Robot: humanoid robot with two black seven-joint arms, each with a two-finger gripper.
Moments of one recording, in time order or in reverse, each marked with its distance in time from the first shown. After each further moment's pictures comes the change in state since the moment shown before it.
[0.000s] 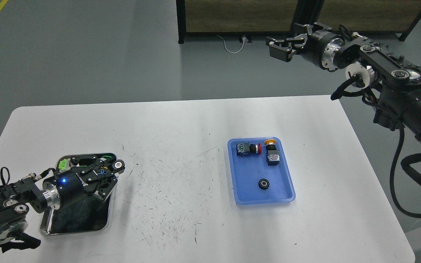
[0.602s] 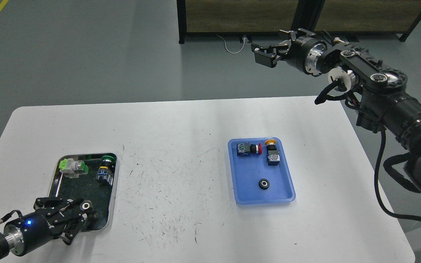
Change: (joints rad) left arm 0.181 0.078 0.000 -0.016 0.003 0.020 -0.013; right arm -0.003 0.082 0.000 -0.042 -0.025 -0.013 -0.001
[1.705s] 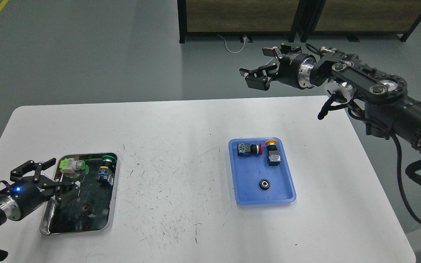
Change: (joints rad) left arm -0.008 -0.014 -0.272 0.064 -0.072 0.035 0.014; right arm -0.003 -0.155 -0.233 0.315 -0.004 0.009 -0.003
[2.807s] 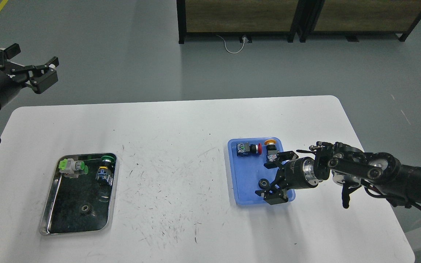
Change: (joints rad) left arm -0.456 0.004 -0.016 0.115 -0.247 -0.036 0.100; right arm -0.270 -0.046 -0.293 0.190 -0.176 0.023 -0.002
